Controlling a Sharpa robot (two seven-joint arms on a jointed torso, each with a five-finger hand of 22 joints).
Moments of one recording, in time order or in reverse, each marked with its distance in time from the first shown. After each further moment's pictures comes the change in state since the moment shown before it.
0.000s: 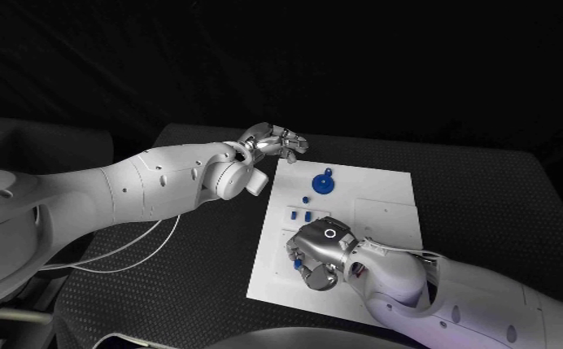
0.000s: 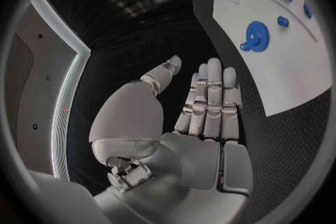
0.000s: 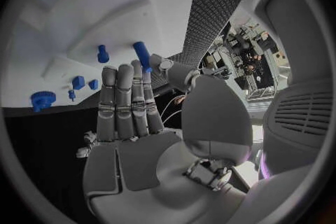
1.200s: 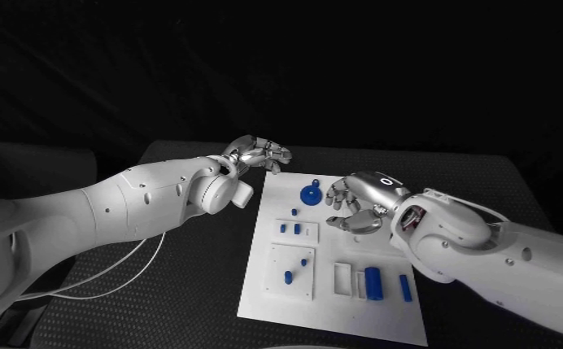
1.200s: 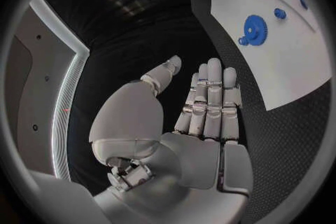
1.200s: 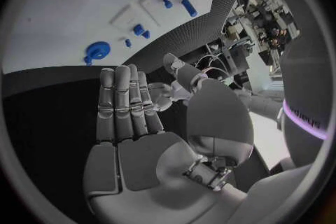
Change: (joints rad) left arm 0.000 0.004 0.000 -0.029 0.001 0.000 -0.002; left_hand 0.000 0.000 -0.003 0.003 0.000 -0.003 -0.003 0.000 -0.001 0.000 0.000 0.000 -0.001 0.000 0.000 0.000 0.002 -0.008 0.000 0.000 0.000 0.001; right arm 0.170 -0.221 0.071 0.056 0.375 -0.084 -0.008; right_hand -0.131 -0.048 -0.157 0.037 -0.001 -0.128 0.051 -0.045 -0.010 -0.101 0.022 0.084 -0.012 -0.099 0.024 0.081 -0.019 -0.009 -0.073 0.020 0.040 -0.001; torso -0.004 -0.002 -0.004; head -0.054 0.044
